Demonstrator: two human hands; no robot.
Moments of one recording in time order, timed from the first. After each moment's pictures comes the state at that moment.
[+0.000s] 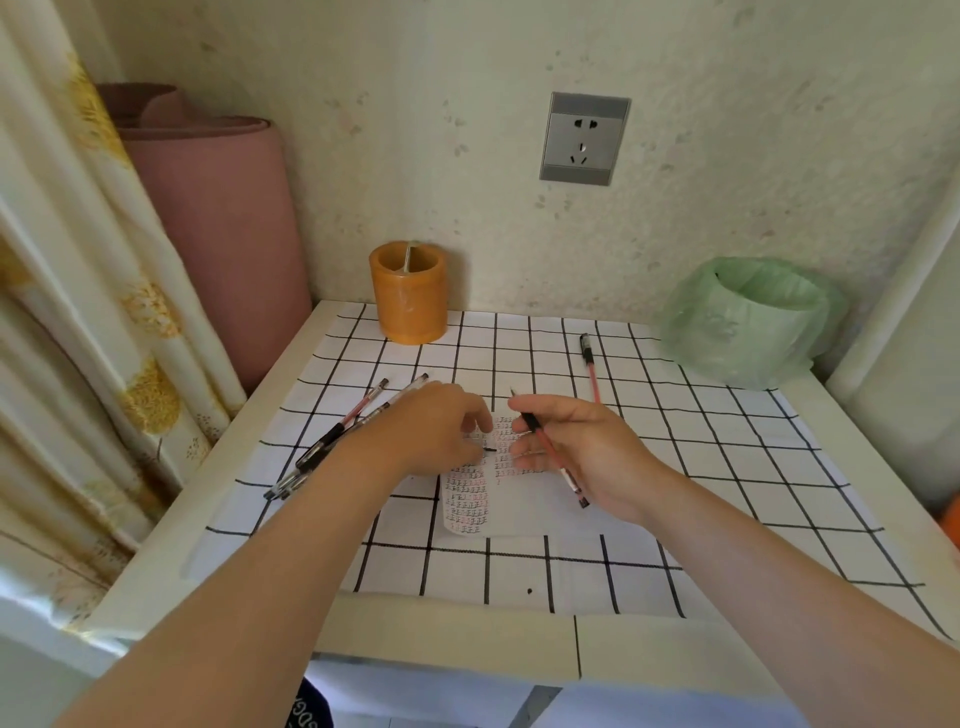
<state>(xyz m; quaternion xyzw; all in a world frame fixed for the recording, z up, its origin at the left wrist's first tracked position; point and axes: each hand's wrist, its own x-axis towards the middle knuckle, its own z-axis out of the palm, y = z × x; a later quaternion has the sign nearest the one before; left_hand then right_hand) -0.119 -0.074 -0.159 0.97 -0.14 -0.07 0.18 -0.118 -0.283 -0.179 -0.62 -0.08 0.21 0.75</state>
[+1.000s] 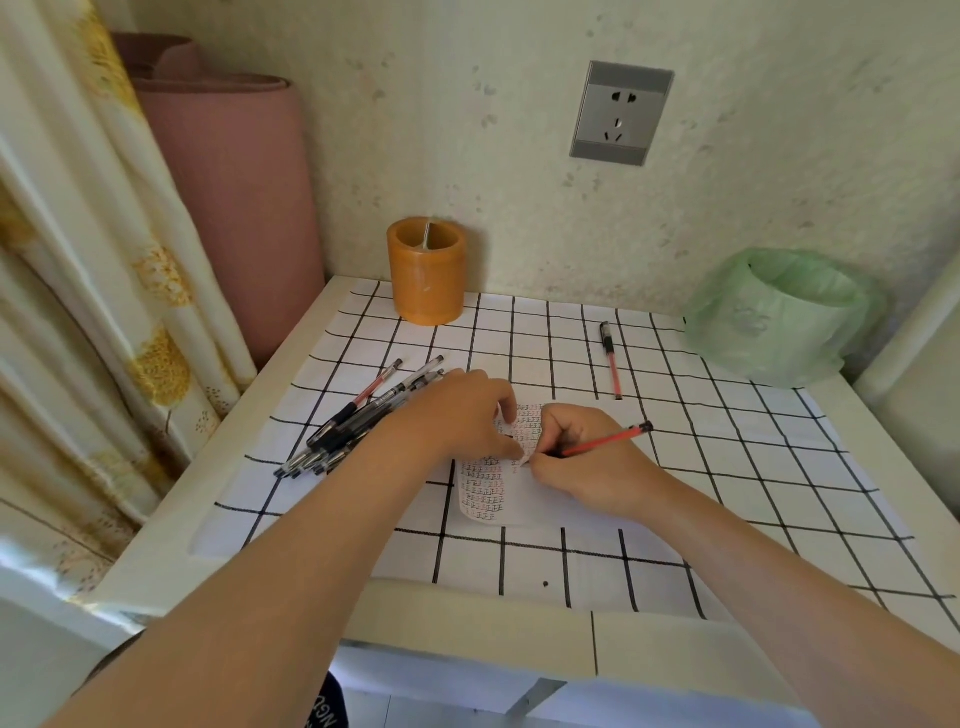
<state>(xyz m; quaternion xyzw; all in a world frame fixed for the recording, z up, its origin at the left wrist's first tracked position) -0.107 -0.086 -0.172 0.97 -0.12 -0.09 0.19 -0.123 -0.275 -0.192 -0.83 -0.22 0.11 0.50</state>
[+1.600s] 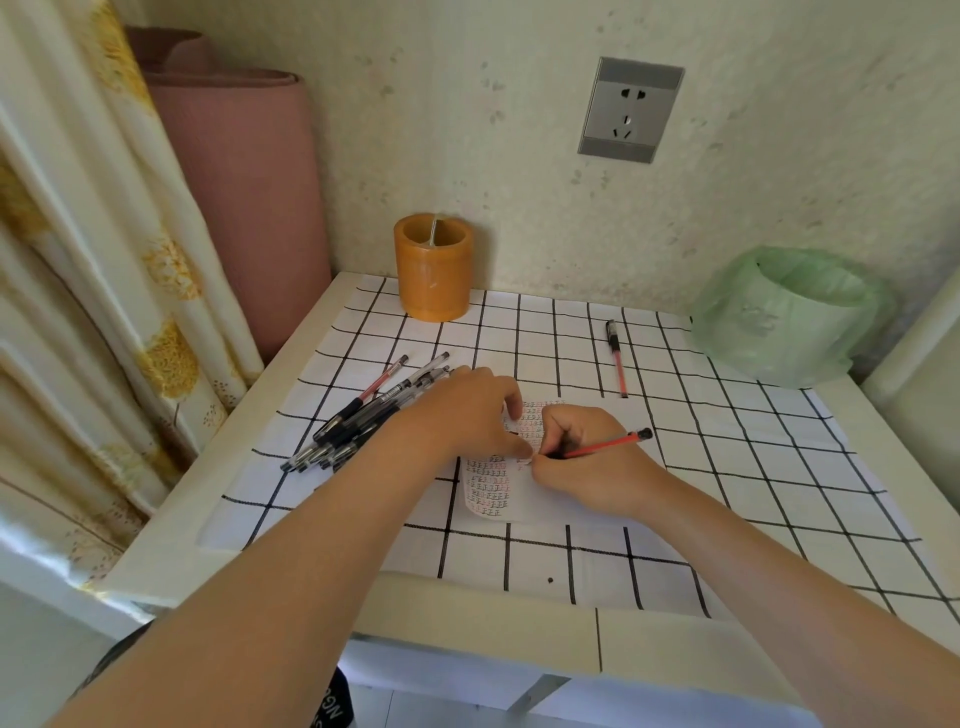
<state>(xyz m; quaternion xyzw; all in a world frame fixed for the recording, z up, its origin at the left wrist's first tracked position) -0.106 -0.086 -0.179 0.97 -0.12 -0.07 0.18 -0.122 -0.274 -0.197 -0.85 -0.23 0.09 0.46</state>
